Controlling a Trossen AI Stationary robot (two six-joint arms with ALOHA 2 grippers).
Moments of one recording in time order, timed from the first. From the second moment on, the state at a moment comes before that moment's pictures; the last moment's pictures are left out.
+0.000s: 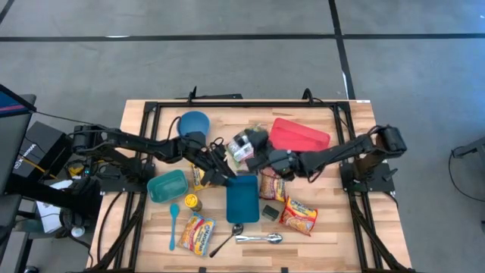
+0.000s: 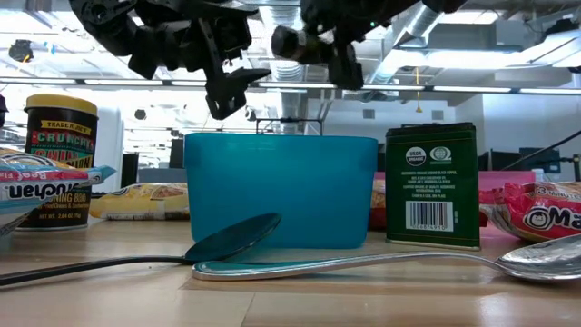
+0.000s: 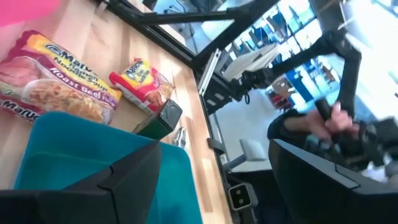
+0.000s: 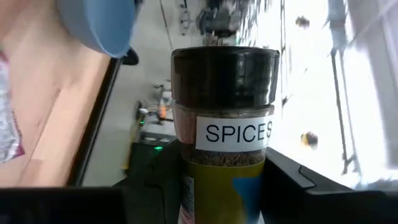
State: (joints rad) left arm 0.09 1.42 0.63 0.52 0.61 -0.63; right arm 0.14 1.63 1.04 0.43 0.99 -1.42
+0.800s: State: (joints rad) left arm 0.09 1.42 0.63 0.46 0.24 -0.28; right arm 0.07 1.42 1.04 -0.15 0.63 -0.21
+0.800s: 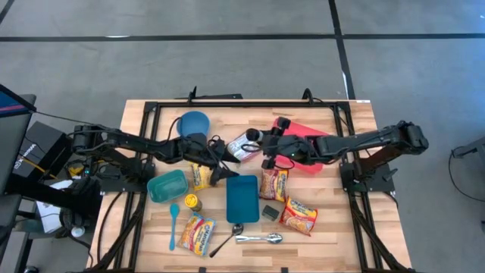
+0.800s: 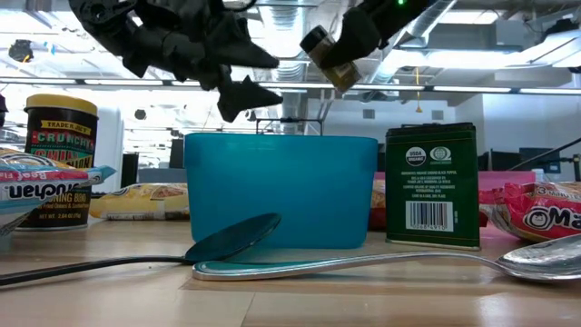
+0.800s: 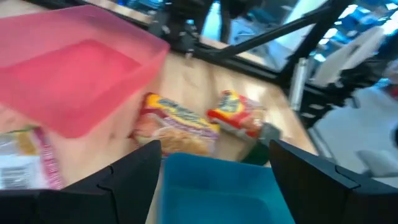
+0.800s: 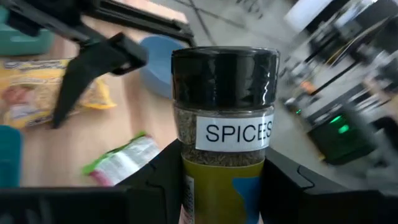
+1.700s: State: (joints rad) left arm 0.15 1.42 0.63 0.50 -0.05 -0.29; right arm 0.16 1.42 0.74 0.24 0.43 0.04
